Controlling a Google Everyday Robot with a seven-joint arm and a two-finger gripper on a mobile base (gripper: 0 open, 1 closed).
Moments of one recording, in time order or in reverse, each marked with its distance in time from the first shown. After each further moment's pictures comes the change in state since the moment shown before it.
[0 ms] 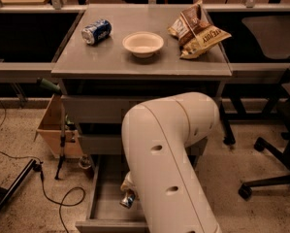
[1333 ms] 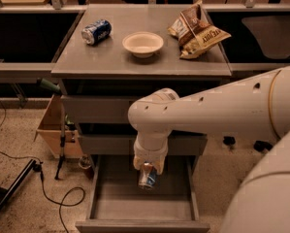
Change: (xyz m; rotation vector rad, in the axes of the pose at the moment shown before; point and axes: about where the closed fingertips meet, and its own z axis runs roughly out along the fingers) arm 0.053 0.000 -0.334 0.232 -0.074 -0.200
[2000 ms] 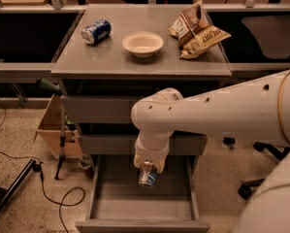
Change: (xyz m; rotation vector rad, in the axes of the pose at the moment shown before) arm -0.002 0.000 -0.005 -0.029 -0.019 0.000
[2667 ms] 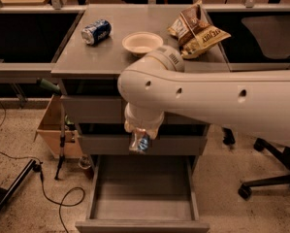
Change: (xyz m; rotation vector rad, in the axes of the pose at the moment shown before) arm -0.037 0.045 -0.120 -0.079 -0.253 0.006
